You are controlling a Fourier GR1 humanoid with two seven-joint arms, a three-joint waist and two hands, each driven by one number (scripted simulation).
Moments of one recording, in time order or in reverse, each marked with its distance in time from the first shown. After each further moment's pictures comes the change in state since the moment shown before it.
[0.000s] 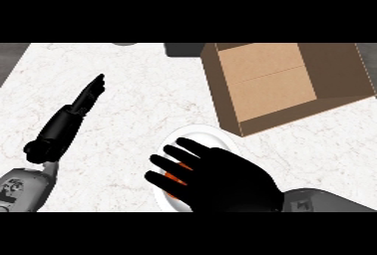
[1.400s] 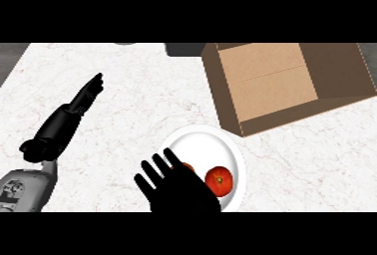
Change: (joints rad) left arm 0.015 -0.099 0.124 -0.016 -0.106 -0.116 0.023; right arm 0.150 0.321 0.120 0.179 0.428 0.141 0.133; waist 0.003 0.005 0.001
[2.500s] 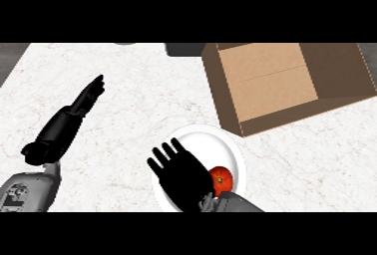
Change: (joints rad) left arm 0.019 -0.084 0.074 -0.027 -0.083 -0.069 0.011; right arm 0.085 0.075 -0.074 0.277 0.286 -0.122 -0.254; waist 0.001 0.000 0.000
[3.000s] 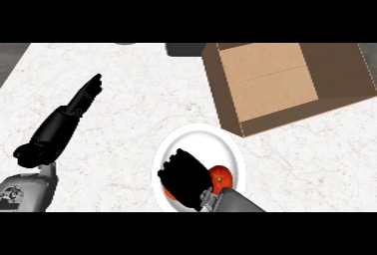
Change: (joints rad) left arm 0.008 -0.012 0.026 -0.049 -0.012 -0.035 0.034; right arm 0.011 0.008 0.000 0.130 0.060 -0.109 -0.149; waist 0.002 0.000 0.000
